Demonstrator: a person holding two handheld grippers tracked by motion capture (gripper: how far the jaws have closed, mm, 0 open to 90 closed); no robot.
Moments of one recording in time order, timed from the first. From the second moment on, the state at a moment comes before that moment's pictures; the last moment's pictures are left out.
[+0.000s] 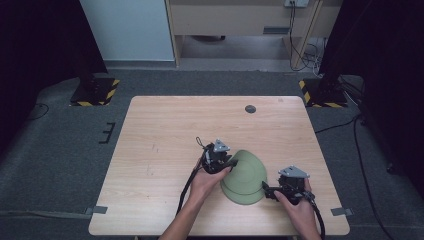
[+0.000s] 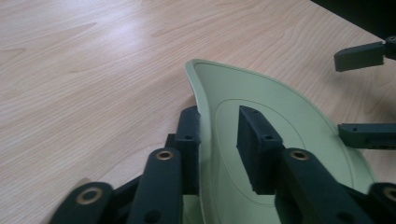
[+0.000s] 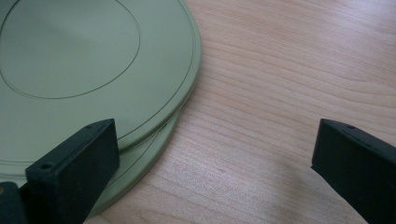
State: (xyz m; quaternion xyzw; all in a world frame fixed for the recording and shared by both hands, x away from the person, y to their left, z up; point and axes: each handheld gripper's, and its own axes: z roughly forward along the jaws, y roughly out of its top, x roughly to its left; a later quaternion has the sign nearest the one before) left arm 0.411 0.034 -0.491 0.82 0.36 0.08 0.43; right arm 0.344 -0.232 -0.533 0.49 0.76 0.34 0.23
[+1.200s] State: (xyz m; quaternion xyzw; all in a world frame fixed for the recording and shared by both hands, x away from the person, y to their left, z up) left arm 0.409 0.033 -0.482 0.80 0.38 0.11 0.45; right arm 0.345 -0.232 -0.534 0.50 0.76 0.35 0.23
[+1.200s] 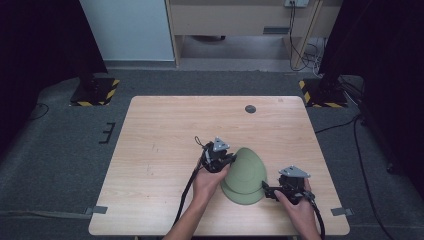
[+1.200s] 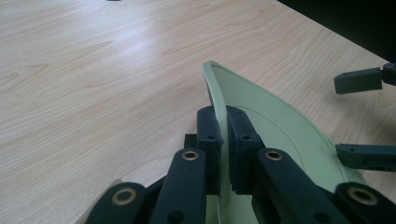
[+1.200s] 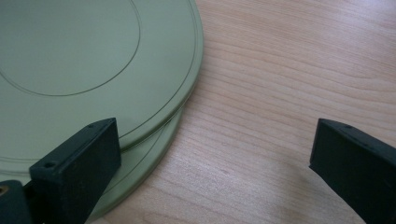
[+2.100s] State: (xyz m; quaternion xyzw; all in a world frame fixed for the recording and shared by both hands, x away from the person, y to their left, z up) left arm 0.410 0.051 -0.494 0.80 0.39 0.07 0.45; right arm 0.344 -0.225 -0.532 0.49 0.77 0.35 0.22
